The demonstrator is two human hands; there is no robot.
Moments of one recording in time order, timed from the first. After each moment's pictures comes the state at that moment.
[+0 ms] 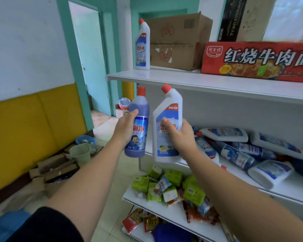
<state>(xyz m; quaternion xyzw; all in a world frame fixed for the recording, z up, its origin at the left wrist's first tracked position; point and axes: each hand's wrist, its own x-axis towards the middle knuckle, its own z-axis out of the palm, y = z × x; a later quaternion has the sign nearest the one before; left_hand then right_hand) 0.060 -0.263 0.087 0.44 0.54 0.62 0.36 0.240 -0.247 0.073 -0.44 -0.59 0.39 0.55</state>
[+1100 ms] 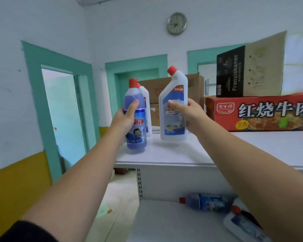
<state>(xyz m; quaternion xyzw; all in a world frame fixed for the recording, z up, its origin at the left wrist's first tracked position) -0.052 -0.011 0.285 0.55 0.44 0.62 0.35 0.155 0.004 0.296 -0.39 -0.53 0.40 0.64</state>
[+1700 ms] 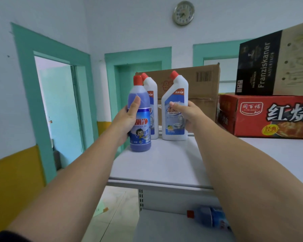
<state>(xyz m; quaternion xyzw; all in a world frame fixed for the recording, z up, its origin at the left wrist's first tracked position) -0.073 0.068 0.272 0.58 0.41 0.58 0.41 0.132 0.122 0.285 -0.44 -0.50 0.44 0.60</state>
